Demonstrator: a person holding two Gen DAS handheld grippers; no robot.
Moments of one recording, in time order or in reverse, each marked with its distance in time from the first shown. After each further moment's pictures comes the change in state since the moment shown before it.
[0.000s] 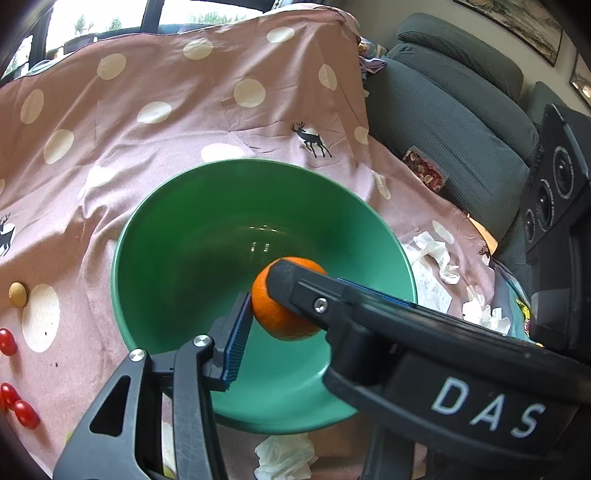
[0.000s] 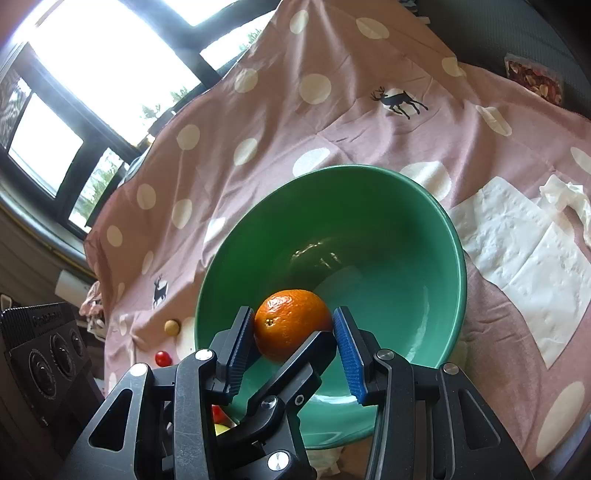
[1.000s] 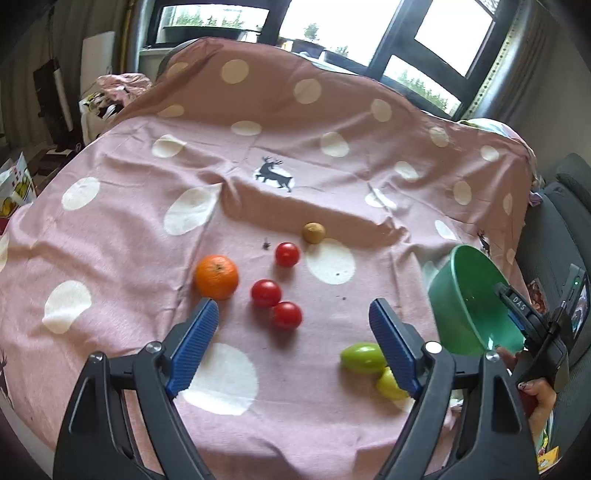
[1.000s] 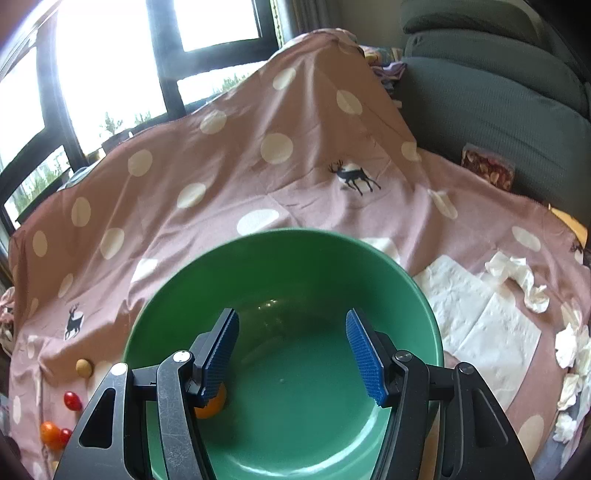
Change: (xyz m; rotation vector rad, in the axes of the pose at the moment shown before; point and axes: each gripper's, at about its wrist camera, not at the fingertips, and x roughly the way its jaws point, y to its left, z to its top) left arm -0.179 0.150 -0.102 -0.533 -0.211 0.482; right arm 0.021 0.028 -0.002 -0.162 -0.300 -0.380
